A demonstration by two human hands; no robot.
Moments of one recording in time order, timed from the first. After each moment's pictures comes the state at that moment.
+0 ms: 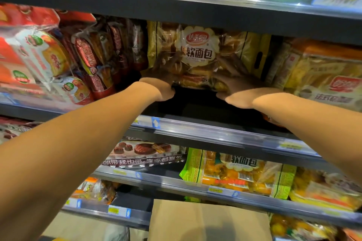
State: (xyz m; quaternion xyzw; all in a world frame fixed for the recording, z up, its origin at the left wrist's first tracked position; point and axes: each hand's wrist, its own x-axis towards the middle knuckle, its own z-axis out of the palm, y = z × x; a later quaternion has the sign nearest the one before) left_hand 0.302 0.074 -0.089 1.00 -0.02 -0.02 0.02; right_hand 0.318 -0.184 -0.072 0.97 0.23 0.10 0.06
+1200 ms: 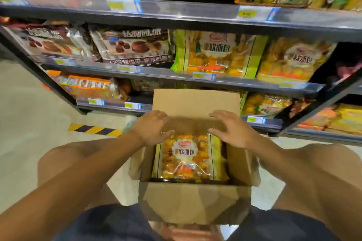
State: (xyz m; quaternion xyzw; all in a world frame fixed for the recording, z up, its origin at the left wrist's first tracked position) left_hand -0.050 -0.012 -0.318 0.98 -0.17 -0.12 0.01; right_hand -0.019 -0.316 -0.312 0.95 0.22 -0.16 -0.18
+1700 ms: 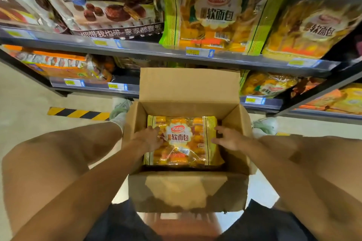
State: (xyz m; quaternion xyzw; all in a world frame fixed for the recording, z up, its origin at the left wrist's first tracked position) left_hand -0.055 -0.035 -0.441 0.92 0.03 -0.39 0.06; right_hand -0.016 -0.335 -0.440 0.88 -0.02 -0.44 -0.19
